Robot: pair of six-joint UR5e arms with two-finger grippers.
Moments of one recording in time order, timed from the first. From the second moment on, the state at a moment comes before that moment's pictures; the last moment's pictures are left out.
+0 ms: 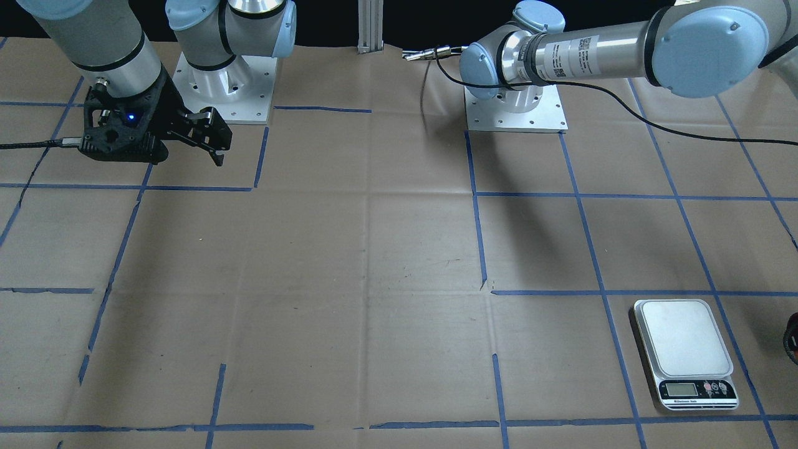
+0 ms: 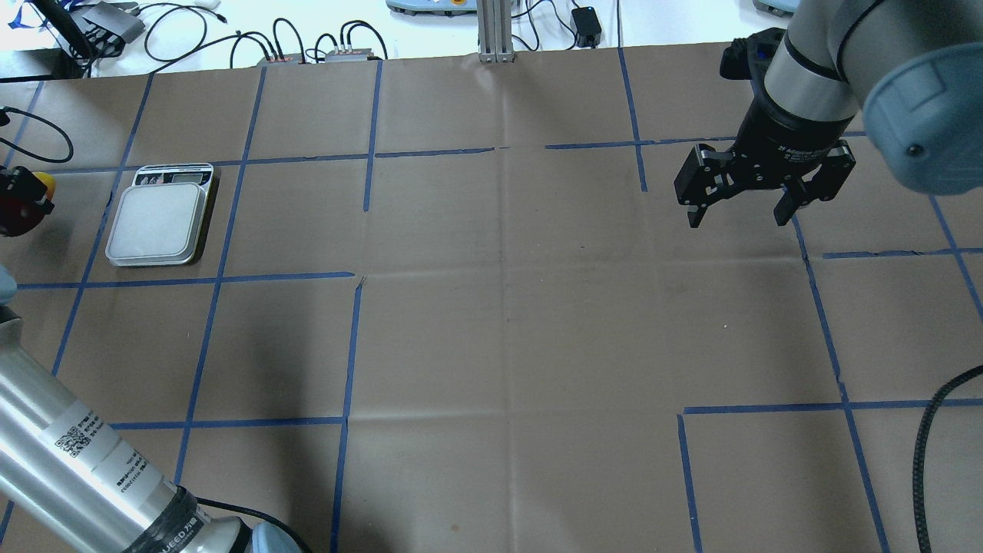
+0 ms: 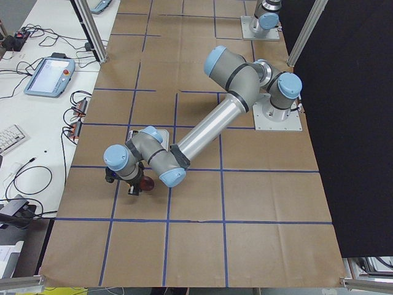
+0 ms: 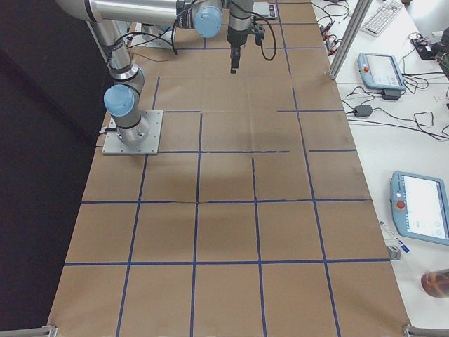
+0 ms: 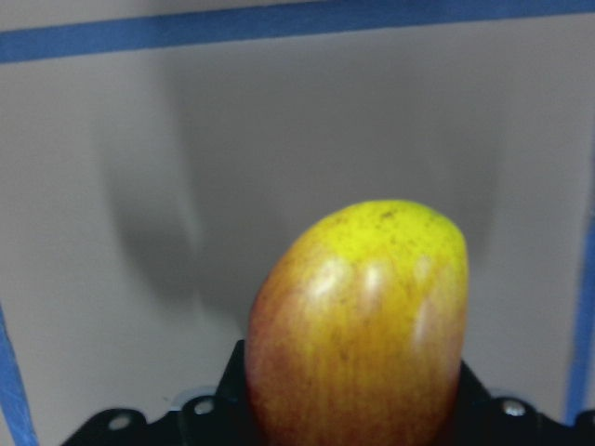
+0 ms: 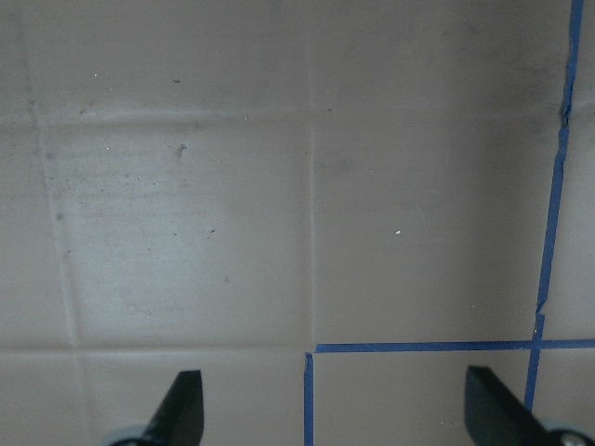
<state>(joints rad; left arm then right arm) -0.87 -2.45 -0.93 -1.40 1.58 0.82 1.53 -1.60 1.68 -1.57 -1.56 -0.02</state>
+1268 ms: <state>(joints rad) -1.08 -2.25 -1.31 -1.27 1.58 0.65 1.53 -1.60 1.68 -1.57 -1.56 -0.02</state>
